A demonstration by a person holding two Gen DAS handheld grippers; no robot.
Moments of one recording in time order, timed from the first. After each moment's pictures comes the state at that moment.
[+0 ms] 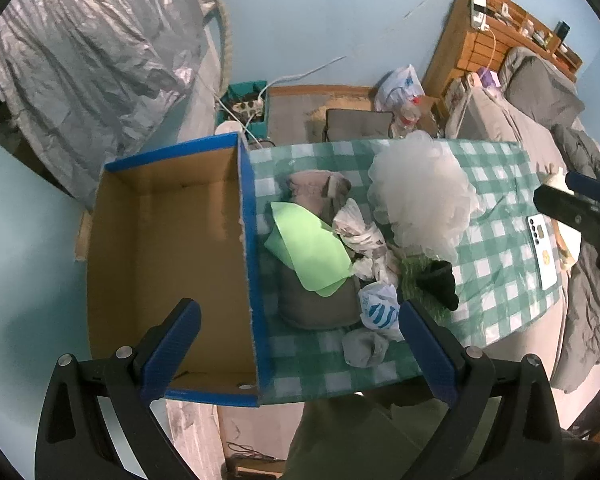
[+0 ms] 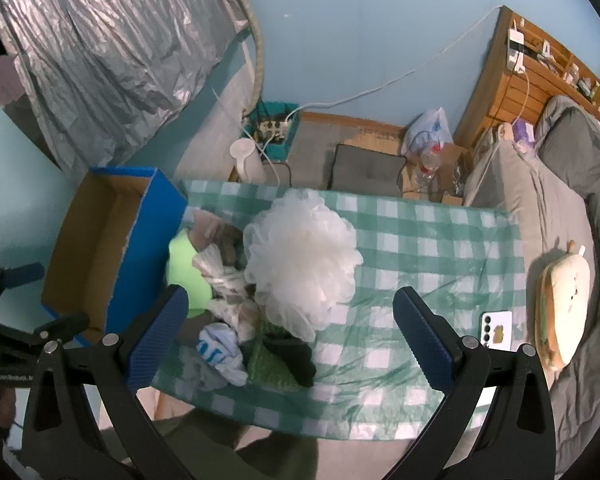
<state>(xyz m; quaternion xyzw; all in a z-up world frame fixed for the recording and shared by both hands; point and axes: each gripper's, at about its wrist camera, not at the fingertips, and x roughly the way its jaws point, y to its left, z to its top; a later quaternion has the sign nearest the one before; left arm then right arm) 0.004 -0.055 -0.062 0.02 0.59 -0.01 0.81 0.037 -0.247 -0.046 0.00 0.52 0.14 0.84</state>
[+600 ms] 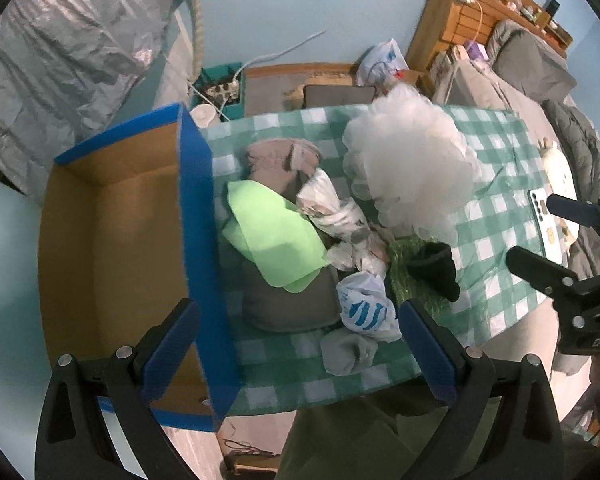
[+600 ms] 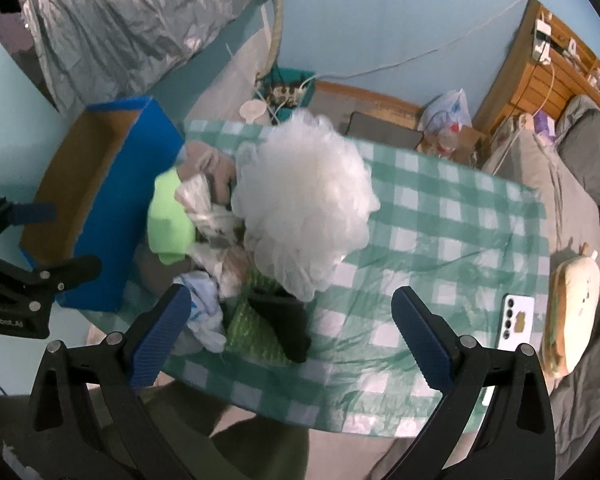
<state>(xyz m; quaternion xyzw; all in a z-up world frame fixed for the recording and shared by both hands) 0.018 -0.090 -0.117 0.03 0.62 -0.04 0.79 0.024 -0.246 -0.117 -0.03 0.56 0.17 0.81</state>
